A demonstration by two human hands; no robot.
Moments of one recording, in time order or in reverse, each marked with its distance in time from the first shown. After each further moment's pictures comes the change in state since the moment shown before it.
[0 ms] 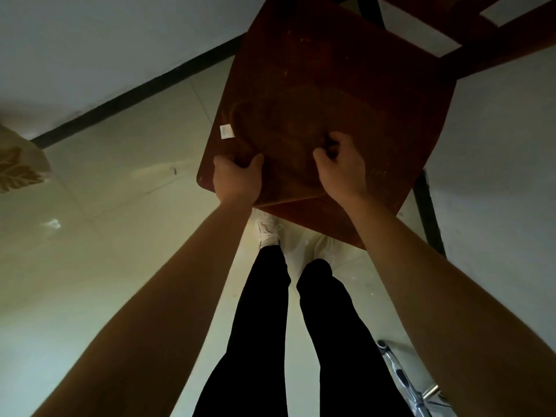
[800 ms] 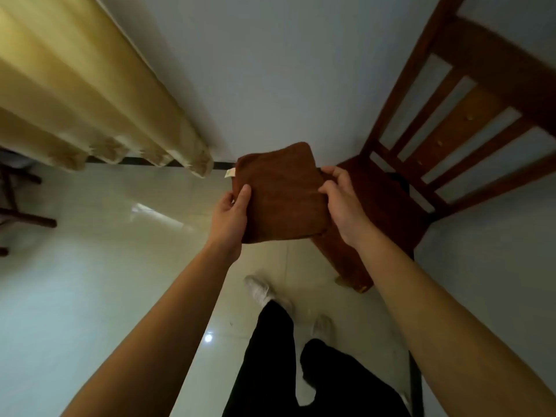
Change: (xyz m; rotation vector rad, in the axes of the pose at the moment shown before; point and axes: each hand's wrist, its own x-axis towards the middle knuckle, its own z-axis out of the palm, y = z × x) left_hand -0.328 -0.056 -0.238 -0.954 0.098 0.173; right_hand -0.309 -0.151 -0.100 0.229 -0.514 -0.421
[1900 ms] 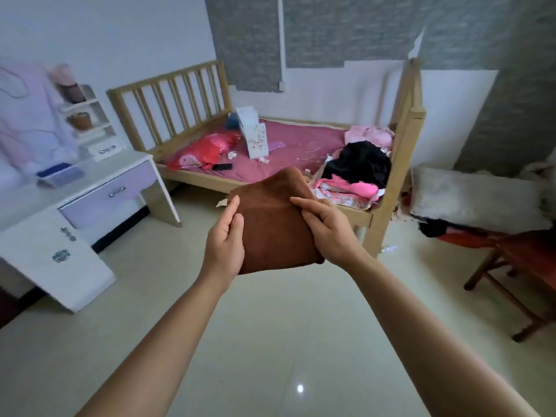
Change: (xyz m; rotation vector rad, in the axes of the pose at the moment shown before) left_hand -0.690 -0.220 -0.845 -0.207 1.847 0.375; right_hand -0.777 0.149 0.891 -0.501 -1.927 -1.025
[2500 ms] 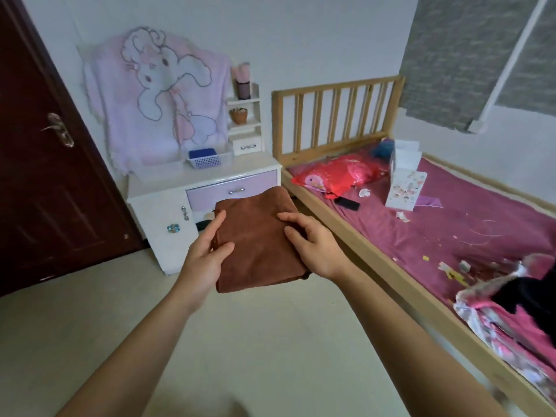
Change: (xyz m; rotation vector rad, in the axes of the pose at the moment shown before) left_hand 0.301 -0.118 -0.167 -0.120 0.543 -0.242; right_hand 0.423 0.010 0.269 0.124 -0.640 -0.307
